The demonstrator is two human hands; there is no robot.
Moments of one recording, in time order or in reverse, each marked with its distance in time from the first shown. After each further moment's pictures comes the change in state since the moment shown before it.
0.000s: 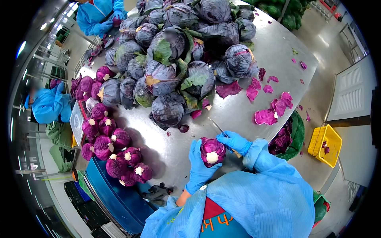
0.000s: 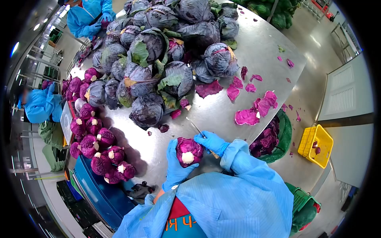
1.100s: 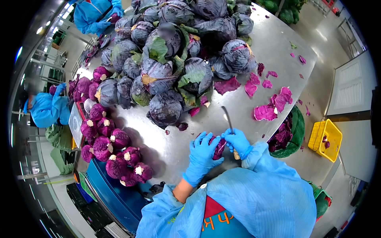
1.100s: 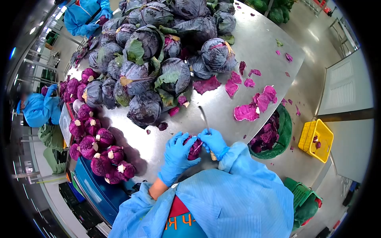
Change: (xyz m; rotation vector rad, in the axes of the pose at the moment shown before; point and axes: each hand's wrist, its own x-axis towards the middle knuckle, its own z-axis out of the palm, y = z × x) left_hand 0.049 0.031 -0.020 0.480 -0.349 0.251; right_hand -0.023 -0.001 0.011 0.436 0.205 0.004
